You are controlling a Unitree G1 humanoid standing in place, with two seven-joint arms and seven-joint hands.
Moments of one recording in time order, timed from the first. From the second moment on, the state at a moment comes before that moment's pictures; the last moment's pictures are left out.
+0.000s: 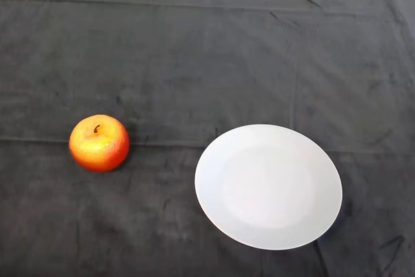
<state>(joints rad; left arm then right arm) -0.42 0.82 0.69 1.22 -0.60 -0.57 0.12 -0.75 -0.60 0.16 1.16 -0.37 0.05 -0.10</state>
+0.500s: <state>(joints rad) -0.43 0.80 0.68 1.22 -0.56 -0.57 0.12 -0.75 -0.60 0.16 1.16 -0.37 0.05 -0.10</state>
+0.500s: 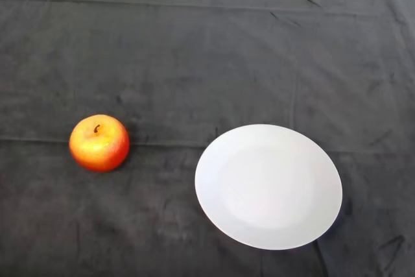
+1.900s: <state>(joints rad) -0.59 0.66 0.41 1.17 -0.27 -0.68 -0.02 -0.75 -0.60 0.16 1.16 -0.37 0.05 -0.10</state>
